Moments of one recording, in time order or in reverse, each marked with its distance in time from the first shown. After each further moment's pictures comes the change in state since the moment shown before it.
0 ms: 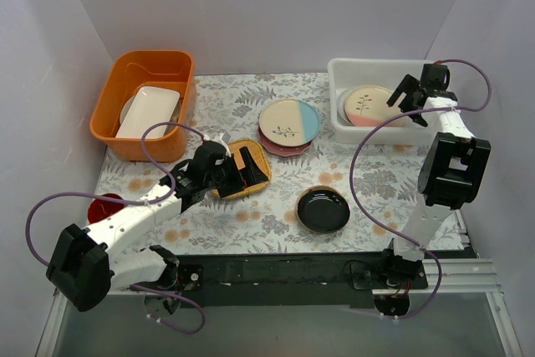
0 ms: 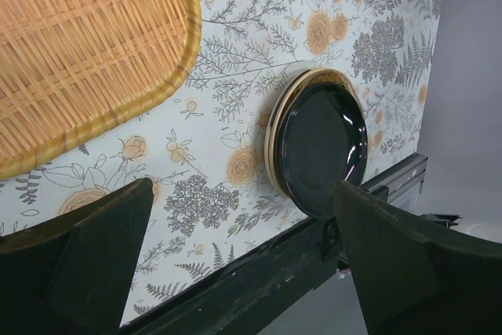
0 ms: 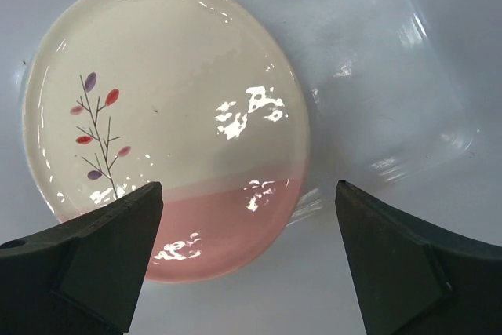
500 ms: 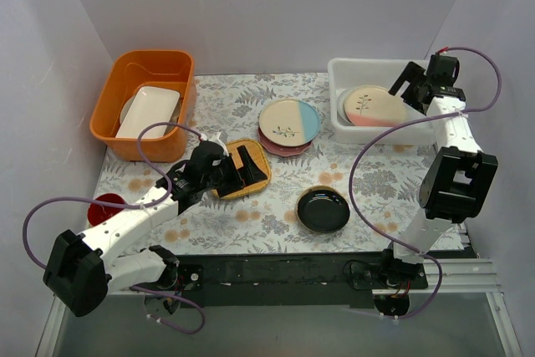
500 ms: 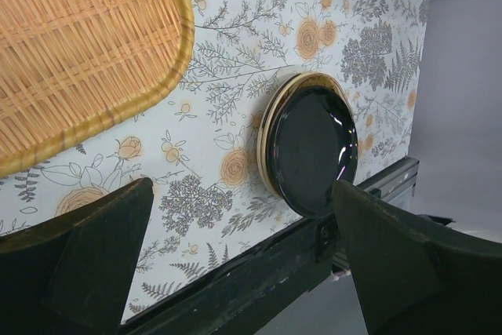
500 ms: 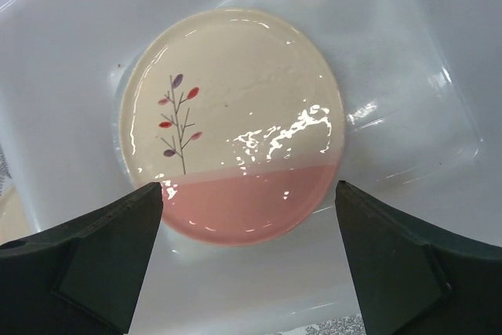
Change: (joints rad) left arm 0.000 -0.038 0.000 -0.009 -0.012 -0.009; right arm 0.012 -0.132 0.001 -0.003 -0.058 -0.008
